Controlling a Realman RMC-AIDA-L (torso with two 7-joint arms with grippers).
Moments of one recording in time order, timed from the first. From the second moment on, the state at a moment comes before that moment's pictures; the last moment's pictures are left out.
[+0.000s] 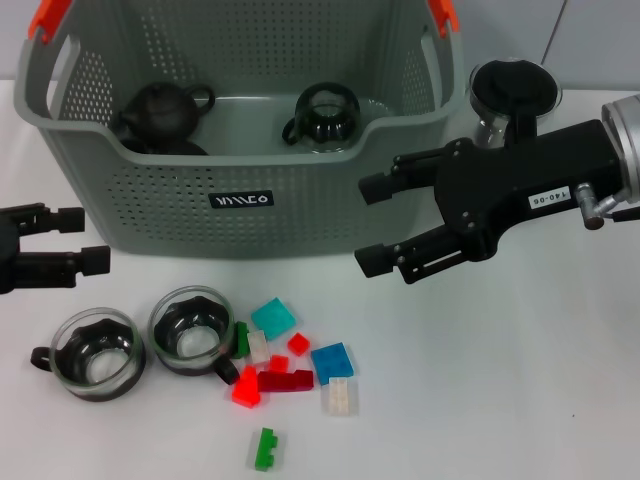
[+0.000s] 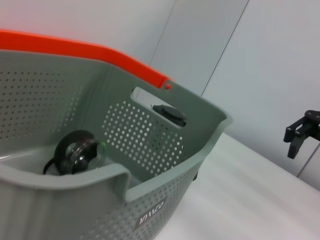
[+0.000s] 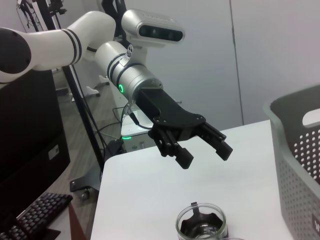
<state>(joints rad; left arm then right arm) -0.50 -1.98 0.15 0.94 2.37 2.01 -1.62 0.71 2.08 -0.99 -1.04 -1.95 -1.77 1.81</state>
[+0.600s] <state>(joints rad) -0.50 -1.98 0.15 0.96 2.46 1.95 -1.66 0.72 2.07 -0.99 -1.03 -1.96 -1.77 1.81</state>
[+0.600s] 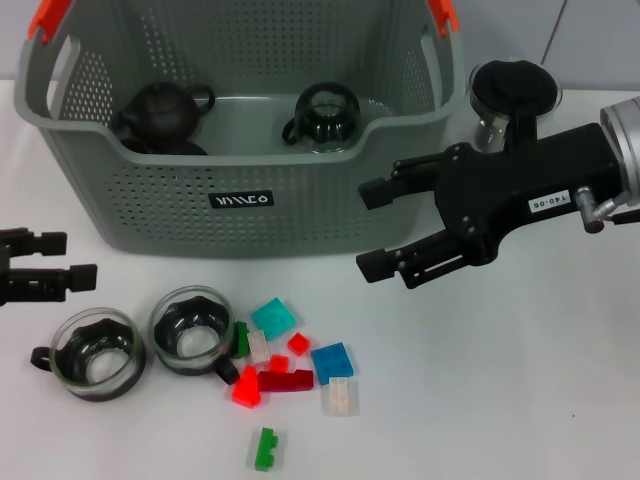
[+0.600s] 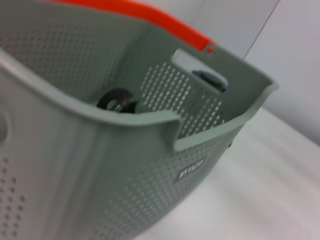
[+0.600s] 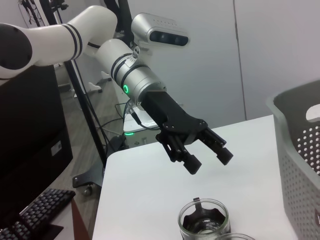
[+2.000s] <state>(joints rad) -0.62 -1.98 0.46 1.00 2.74 1.81 -1.85 0.72 2.07 -0.99 -1.03 -1.96 -1.75 1.78</state>
